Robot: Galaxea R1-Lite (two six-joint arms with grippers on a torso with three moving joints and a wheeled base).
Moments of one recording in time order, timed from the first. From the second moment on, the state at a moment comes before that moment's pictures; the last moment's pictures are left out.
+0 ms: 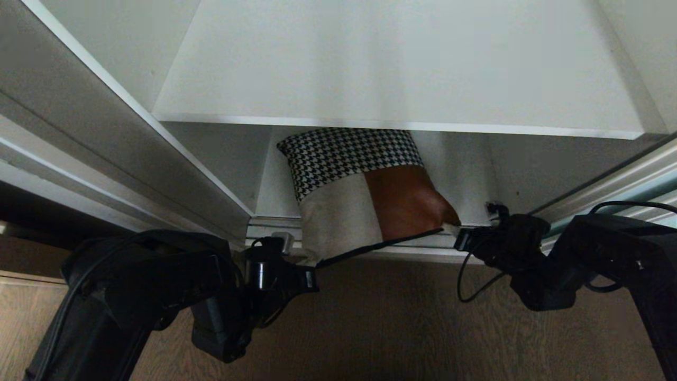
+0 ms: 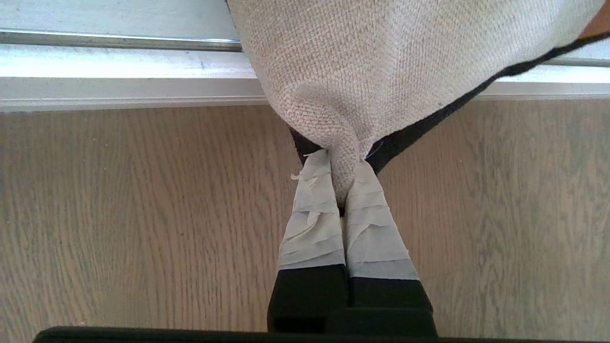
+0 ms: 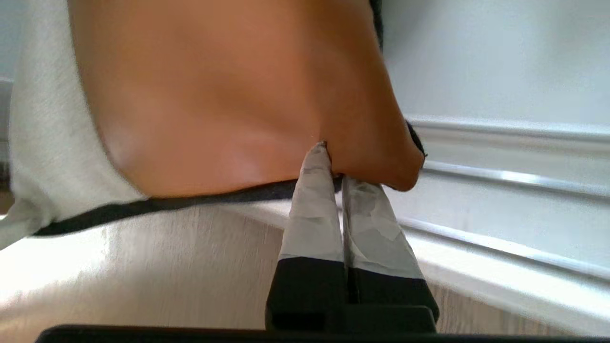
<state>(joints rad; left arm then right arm) -0.40 2.46 -0.85 -1.36 -0.01 -0.22 0.05 2.52 -1.12 -1.31 0.44 0.37</state>
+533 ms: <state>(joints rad) -0.40 2.45 -0.84 -1.36 -0.01 -0.22 0.04 2.35 -0.88 -1.33 0.51 0.39</state>
